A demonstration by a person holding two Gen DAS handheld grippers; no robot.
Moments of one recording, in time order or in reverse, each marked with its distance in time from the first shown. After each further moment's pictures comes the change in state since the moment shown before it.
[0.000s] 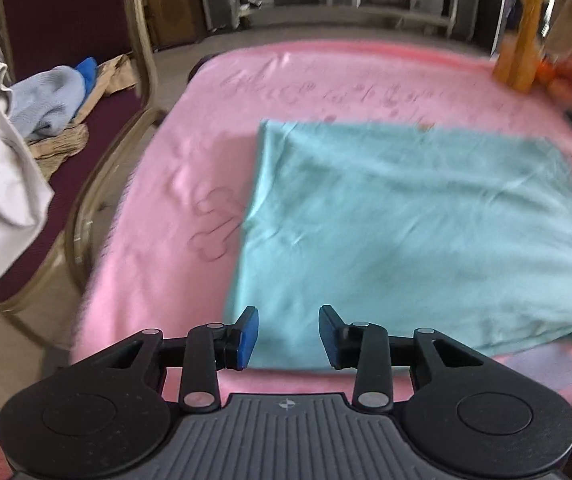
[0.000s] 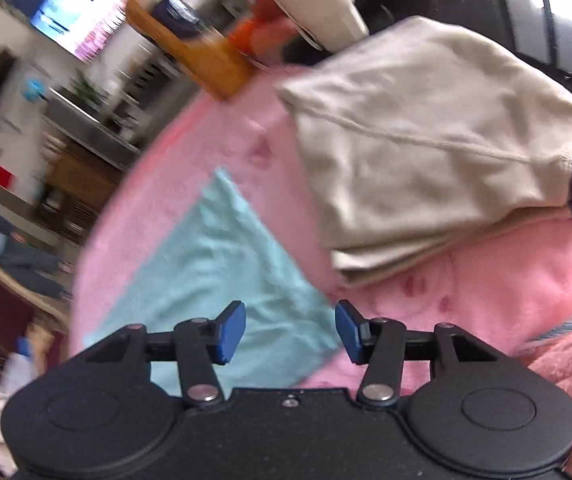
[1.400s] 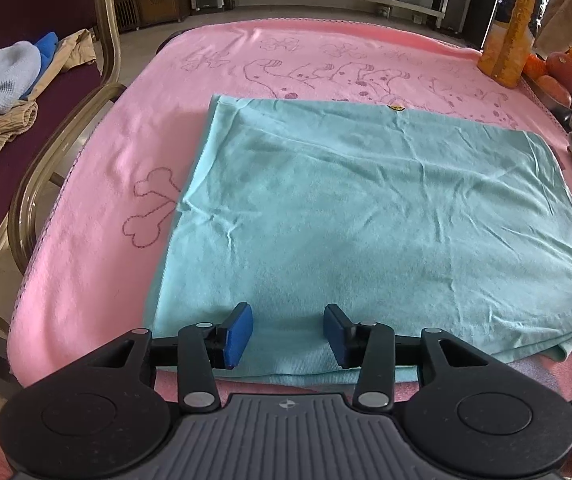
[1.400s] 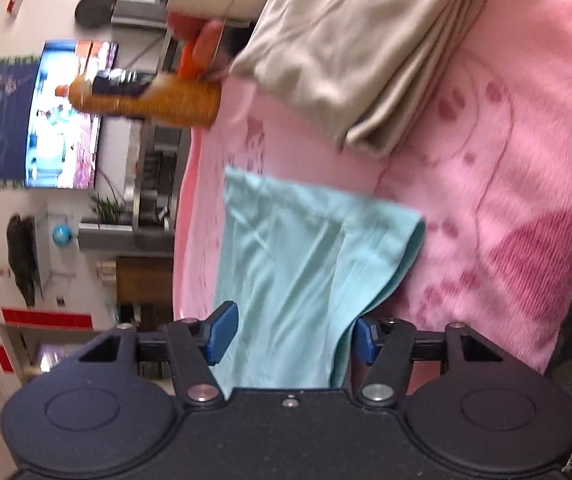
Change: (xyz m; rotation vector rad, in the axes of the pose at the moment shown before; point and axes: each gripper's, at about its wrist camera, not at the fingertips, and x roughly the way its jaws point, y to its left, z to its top) left arm 0.035 -0.028 -0.003 -0.008 0.082 -0.015; right arm 0.061 -0.024 -0.050 0.547 -0.095 0.182
